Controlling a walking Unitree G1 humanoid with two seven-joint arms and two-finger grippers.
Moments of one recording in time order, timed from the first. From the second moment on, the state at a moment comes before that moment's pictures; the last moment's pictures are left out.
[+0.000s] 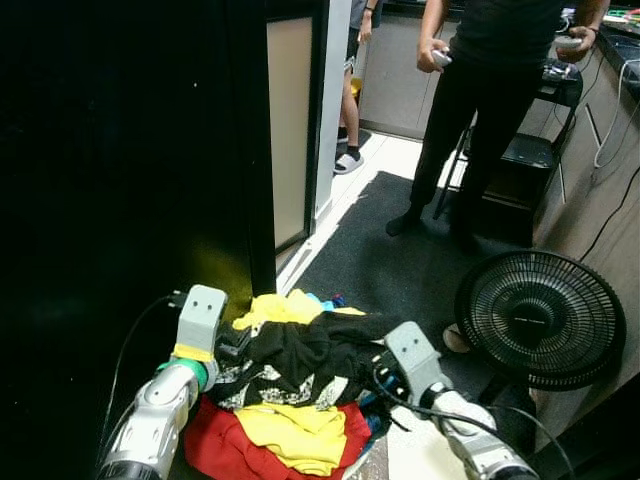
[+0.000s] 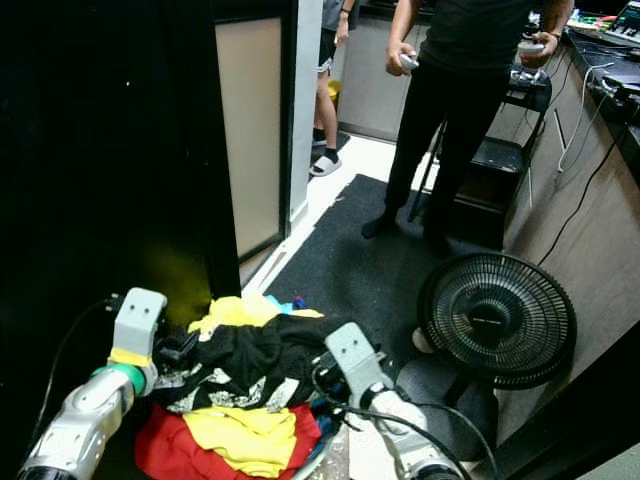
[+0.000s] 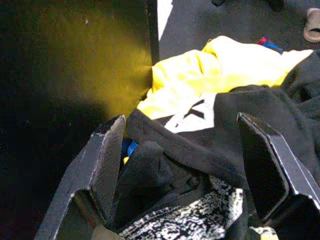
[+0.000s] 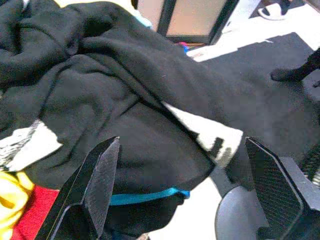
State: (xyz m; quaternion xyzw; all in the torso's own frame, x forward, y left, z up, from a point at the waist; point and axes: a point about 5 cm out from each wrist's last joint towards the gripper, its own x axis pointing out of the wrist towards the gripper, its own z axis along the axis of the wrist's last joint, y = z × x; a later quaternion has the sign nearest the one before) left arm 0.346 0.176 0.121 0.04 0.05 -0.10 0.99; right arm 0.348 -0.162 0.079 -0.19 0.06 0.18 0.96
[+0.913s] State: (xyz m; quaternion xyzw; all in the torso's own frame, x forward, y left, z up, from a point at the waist) left arm 0.333 0.188 0.144 0.02 0.03 -0.07 1.00; right arm 0.357 -0.174 0.093 -0.21 0.06 0.20 0.96
